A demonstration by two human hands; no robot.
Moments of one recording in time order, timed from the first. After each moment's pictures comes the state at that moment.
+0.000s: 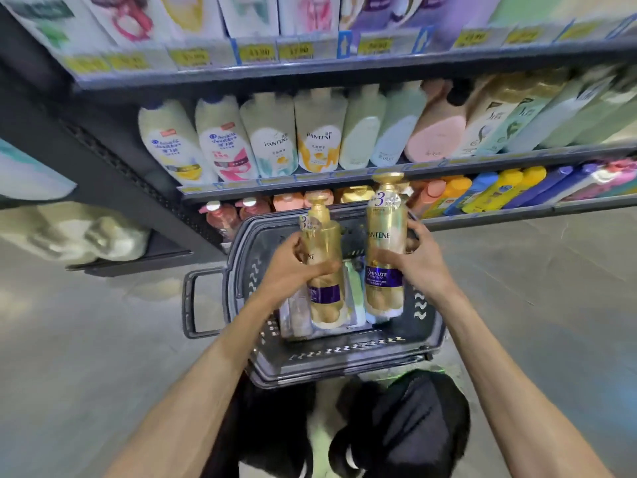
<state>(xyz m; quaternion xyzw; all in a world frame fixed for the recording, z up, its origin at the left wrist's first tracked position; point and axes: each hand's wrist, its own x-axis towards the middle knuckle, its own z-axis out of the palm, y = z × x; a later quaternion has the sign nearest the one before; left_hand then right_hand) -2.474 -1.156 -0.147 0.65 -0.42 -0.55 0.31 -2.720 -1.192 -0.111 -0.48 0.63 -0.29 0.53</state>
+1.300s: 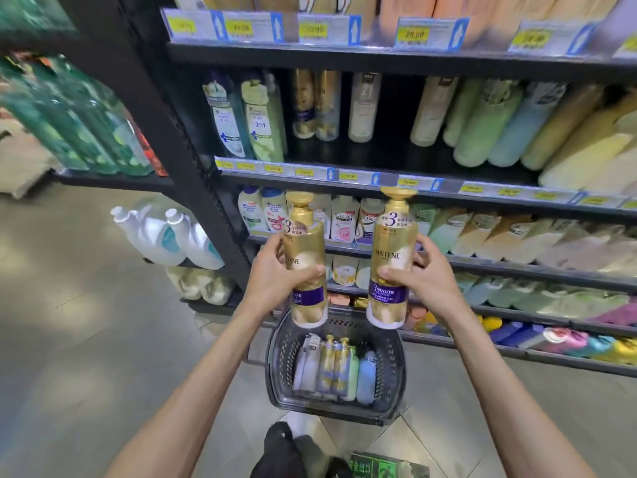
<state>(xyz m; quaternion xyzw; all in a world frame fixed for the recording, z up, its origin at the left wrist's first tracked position) -2.493 -1.094 0.345 0.69 -0.40 -0.33 0.50 -2.749 -1.201 0.345 -0.58 0.45 -0.33 0.59</state>
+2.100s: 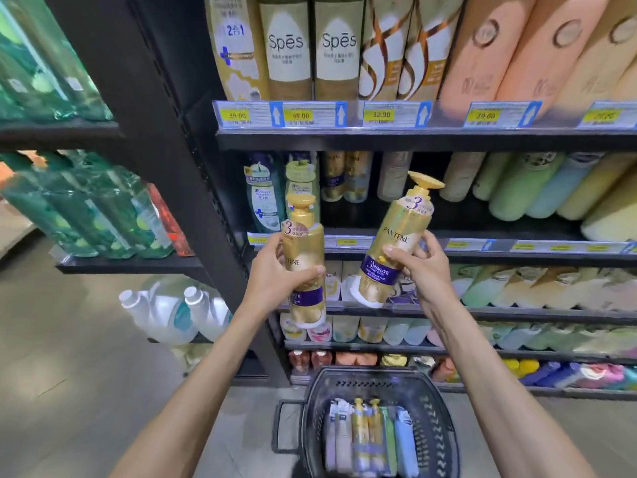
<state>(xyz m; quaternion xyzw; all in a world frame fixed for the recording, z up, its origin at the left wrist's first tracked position) -2.318 -1.192 0.388 0.65 -0.48 -0.30 0.51 -2.567 -1.282 0.384 -0.44 0.44 -0.50 0.60</state>
